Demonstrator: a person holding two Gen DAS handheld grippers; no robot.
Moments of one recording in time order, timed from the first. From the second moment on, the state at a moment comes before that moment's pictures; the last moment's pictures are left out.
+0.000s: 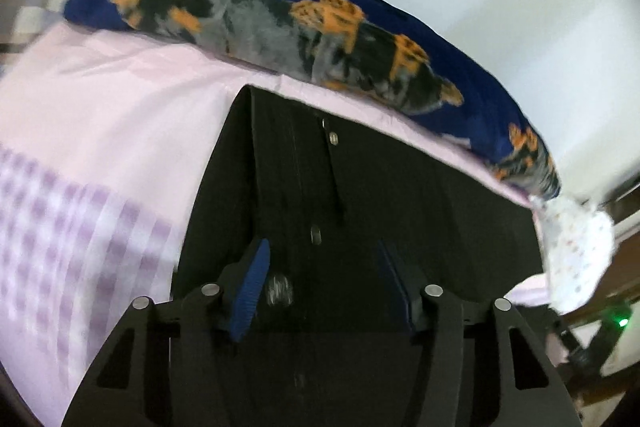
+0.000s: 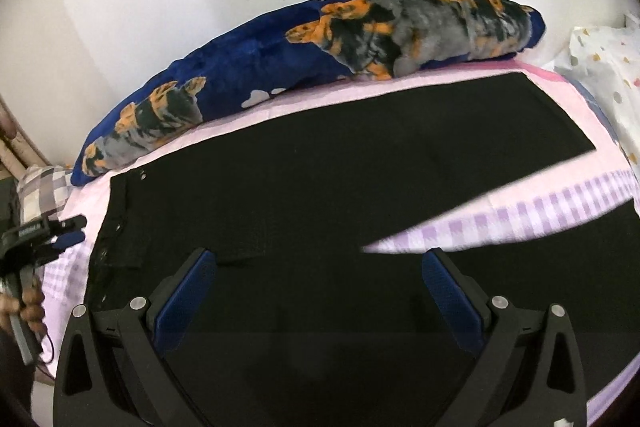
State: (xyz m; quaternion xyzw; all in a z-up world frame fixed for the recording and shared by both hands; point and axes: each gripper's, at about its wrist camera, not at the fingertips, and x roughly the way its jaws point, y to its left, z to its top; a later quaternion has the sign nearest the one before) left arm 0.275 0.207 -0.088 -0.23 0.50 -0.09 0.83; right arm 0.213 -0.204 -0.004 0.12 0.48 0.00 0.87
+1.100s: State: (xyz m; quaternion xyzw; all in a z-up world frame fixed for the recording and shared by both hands) left arm 0.405 0.251 -0.143 -0.36 0.53 -0.16 0.75; right arm 0.314 -0.173 -0.059 0.09 0.51 0.04 0.86
